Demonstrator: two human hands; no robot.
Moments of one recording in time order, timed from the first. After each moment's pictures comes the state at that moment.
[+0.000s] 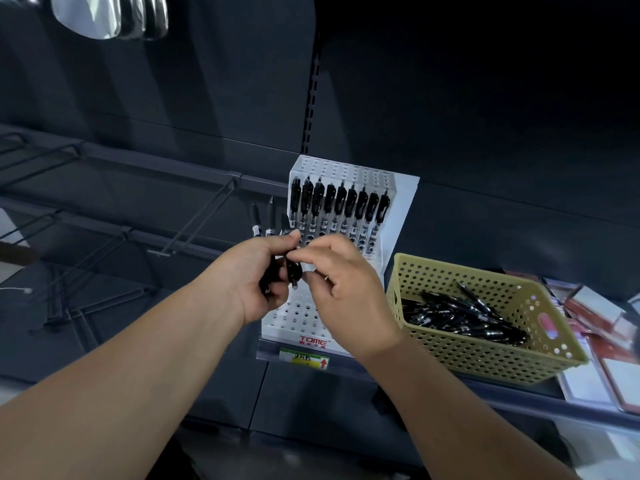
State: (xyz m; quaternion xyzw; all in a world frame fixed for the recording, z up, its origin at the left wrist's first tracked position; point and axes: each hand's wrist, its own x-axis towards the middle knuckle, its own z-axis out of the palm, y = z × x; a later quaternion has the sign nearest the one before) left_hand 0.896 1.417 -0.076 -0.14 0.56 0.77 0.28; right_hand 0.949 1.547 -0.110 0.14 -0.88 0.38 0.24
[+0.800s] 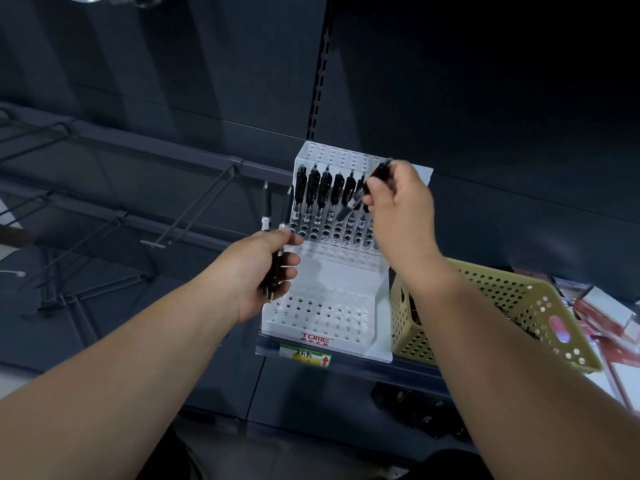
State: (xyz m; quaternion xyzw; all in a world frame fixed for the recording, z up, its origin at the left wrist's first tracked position) left_hand 0.879 1.417 -0.096 -0.10 0.62 0.74 0.25; right_hand 0.883 1.590 -0.062 -0.07 -0.85 0.45 0.28
